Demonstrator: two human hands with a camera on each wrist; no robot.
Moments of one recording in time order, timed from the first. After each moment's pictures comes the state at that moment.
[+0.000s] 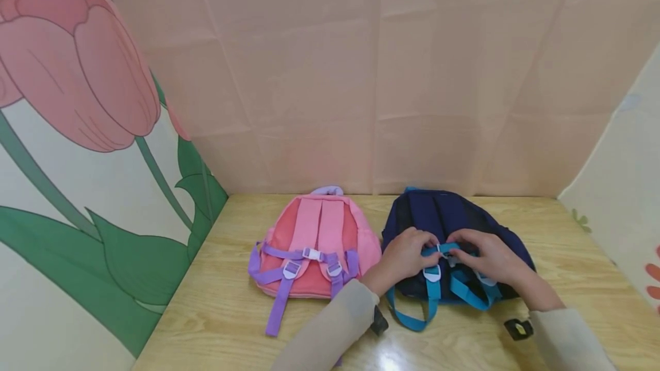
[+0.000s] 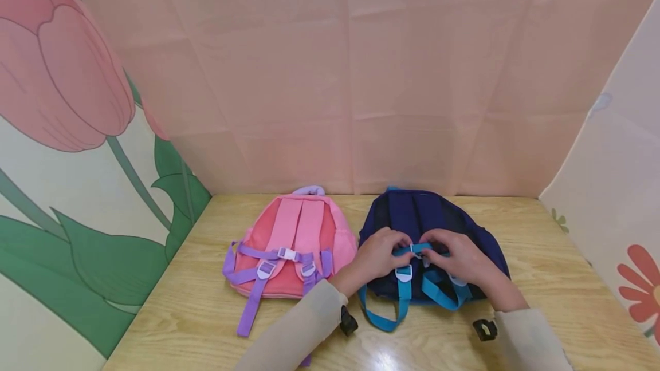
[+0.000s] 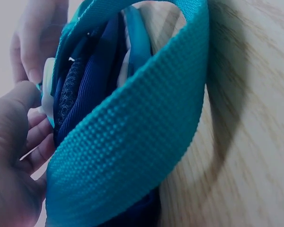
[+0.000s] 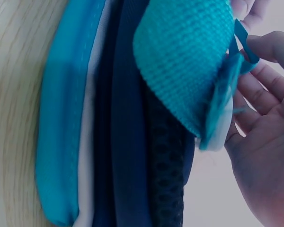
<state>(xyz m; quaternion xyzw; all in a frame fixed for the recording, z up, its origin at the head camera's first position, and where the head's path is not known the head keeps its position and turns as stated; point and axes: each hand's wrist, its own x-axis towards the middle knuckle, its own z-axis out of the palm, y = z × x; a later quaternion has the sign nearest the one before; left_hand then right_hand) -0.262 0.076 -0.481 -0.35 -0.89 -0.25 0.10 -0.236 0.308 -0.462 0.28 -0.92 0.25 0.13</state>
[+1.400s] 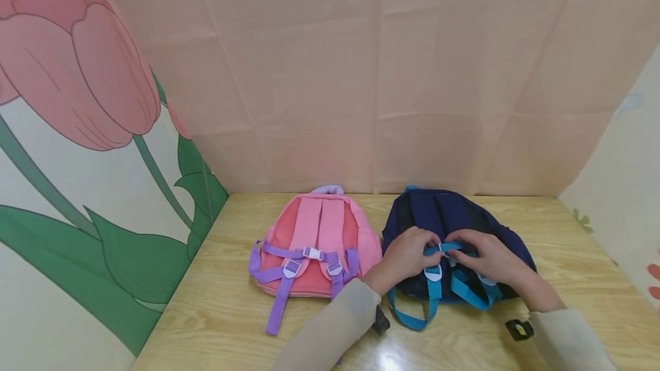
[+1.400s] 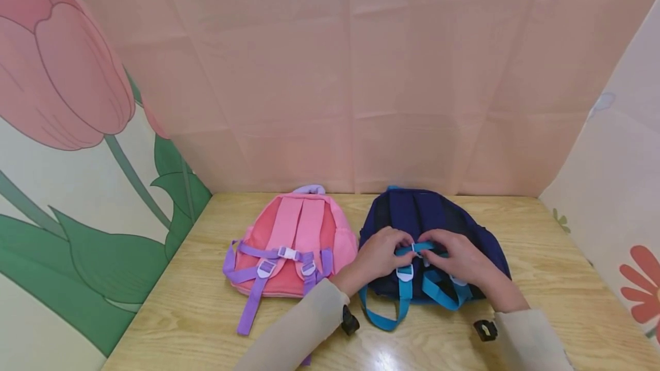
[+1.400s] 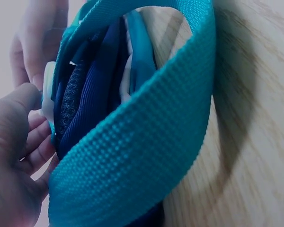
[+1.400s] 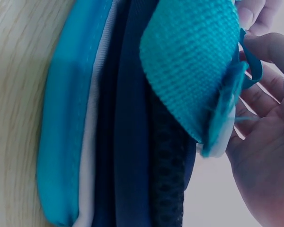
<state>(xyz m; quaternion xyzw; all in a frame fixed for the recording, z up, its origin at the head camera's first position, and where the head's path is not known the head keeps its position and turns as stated) -0.264 0.080 -0.483 -0.36 -0.90 -0.24 0.10 -0.236 0.304 -0.461 0.30 -0.91 0.27 0.12</state>
